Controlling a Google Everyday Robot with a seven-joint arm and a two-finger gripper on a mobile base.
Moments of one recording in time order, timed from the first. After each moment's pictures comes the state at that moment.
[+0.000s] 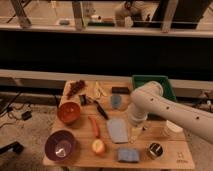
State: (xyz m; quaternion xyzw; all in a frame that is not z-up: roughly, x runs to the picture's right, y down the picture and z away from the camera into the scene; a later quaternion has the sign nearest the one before) arm 0.122 0.187 0.721 -0.34 -0.11 -0.06 0.93
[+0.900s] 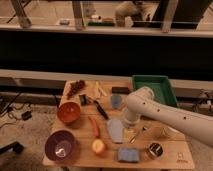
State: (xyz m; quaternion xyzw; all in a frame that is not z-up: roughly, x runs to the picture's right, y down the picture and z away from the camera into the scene) arm 0.093 0.210 0.762 -0.35 -0.12 -0.02 0.93
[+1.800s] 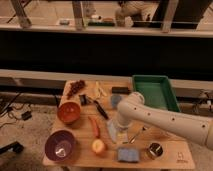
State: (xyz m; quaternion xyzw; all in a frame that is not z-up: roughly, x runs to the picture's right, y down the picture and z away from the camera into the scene) arm 0.056 0.234 0.788 -0.35 -0.14 -0.05 0.93
